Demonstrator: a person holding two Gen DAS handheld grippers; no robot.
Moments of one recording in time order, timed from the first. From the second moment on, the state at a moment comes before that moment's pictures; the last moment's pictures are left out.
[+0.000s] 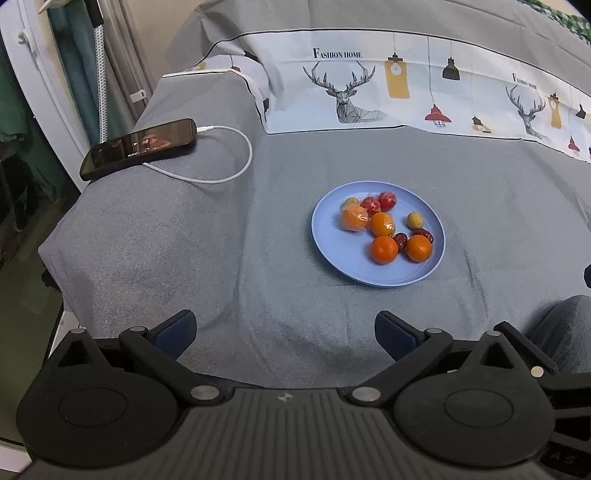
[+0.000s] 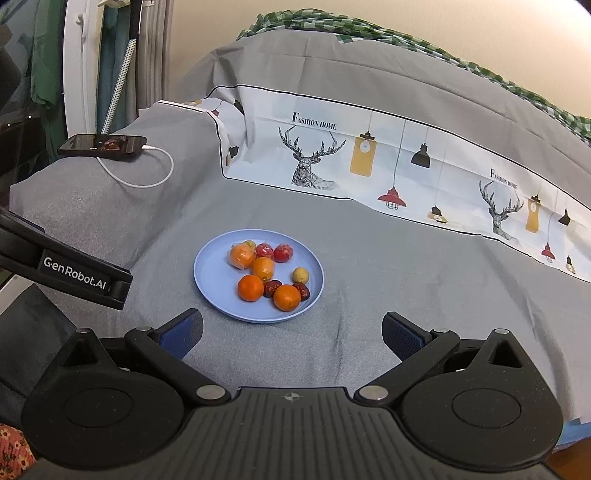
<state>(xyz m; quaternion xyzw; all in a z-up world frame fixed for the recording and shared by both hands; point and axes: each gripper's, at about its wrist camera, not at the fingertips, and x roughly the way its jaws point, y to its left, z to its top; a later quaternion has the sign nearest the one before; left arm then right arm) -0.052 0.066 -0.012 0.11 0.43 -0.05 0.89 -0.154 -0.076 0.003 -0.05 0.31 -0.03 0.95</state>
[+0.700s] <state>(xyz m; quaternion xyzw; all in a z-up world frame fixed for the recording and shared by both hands) -0.054 0.064 -0.013 0.12 0.43 -0.05 0.89 -0.153 -0.077 0.002 -0.05 0.31 -0.03 0.95</state>
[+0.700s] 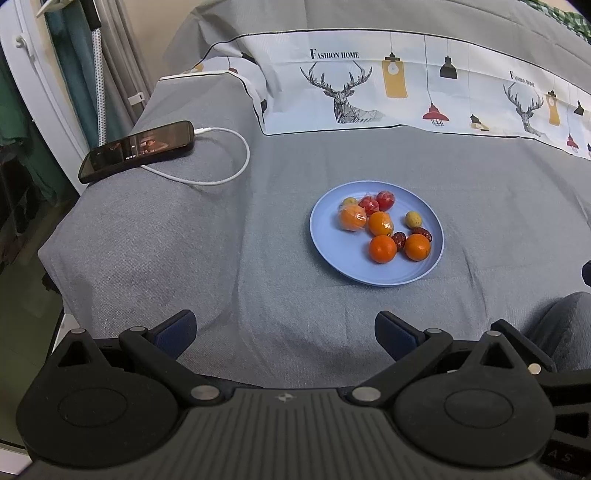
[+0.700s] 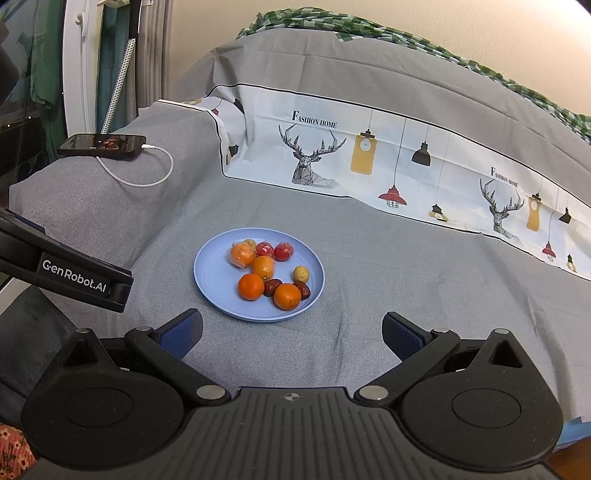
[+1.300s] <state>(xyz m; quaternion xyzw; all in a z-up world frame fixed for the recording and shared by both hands) -0.054 0.064 -0.017 0.13 0.43 -0.04 0.89 -0.154 -0.078 0.002 -0.05 0.31 -0.03 0.95</state>
